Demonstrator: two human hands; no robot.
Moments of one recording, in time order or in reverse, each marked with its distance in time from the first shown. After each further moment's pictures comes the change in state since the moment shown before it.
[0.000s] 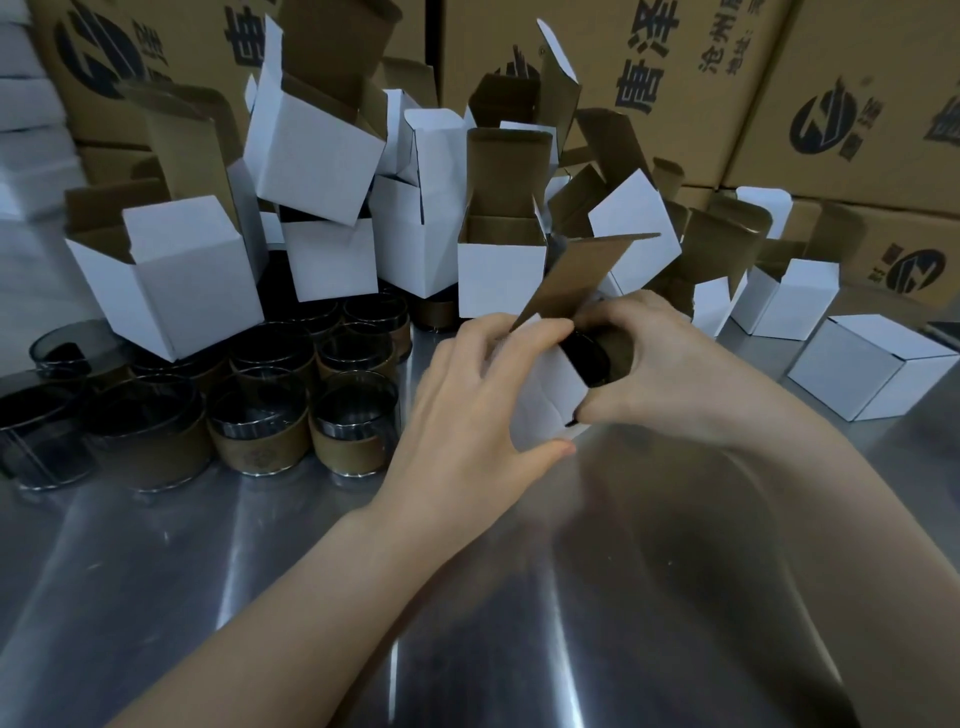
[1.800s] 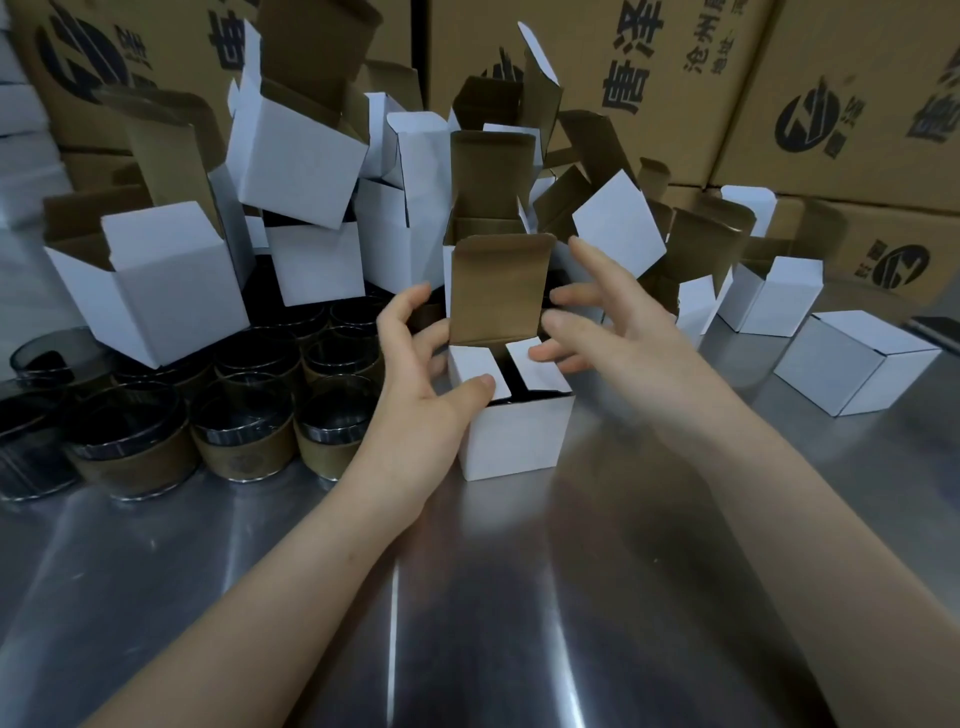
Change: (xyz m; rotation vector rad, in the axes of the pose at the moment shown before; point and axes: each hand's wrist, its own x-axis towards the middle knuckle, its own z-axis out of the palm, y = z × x) left_hand 0.008 -0.017 -0.001 -0.840 0.096 -0.417; right_hand 0.012 -0.002 0.019 0.532 0.173 0.015
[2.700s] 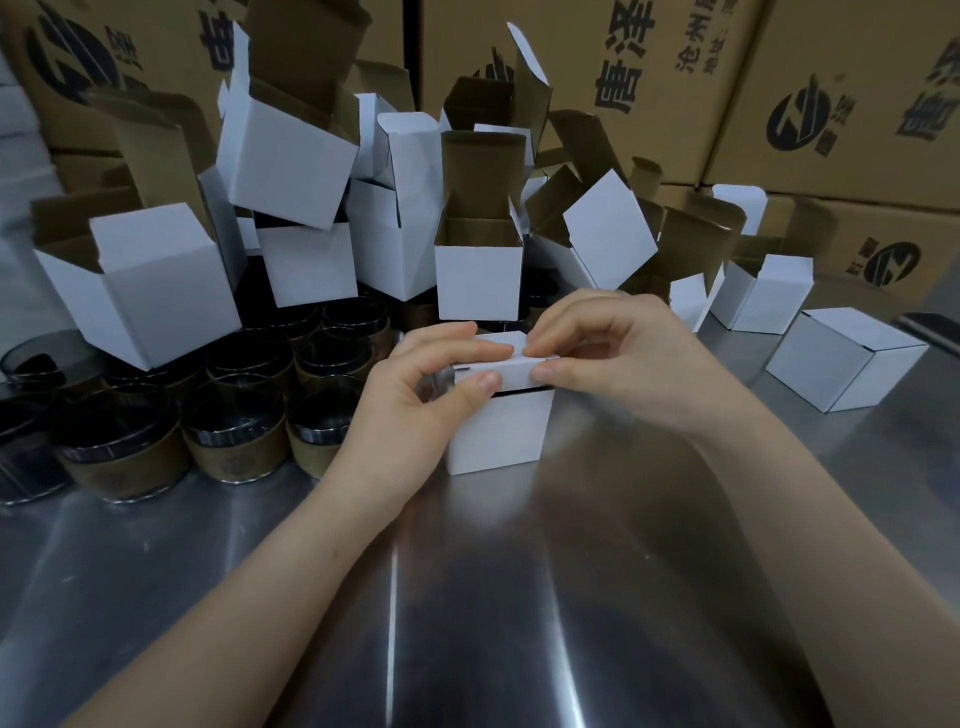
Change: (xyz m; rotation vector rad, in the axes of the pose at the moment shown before) left_hand -0.003 0.009 -0.004 0.196 -0.040 0.085; right_hand -0.006 0.002 -0.019 -0.198 -0.173 -0.202
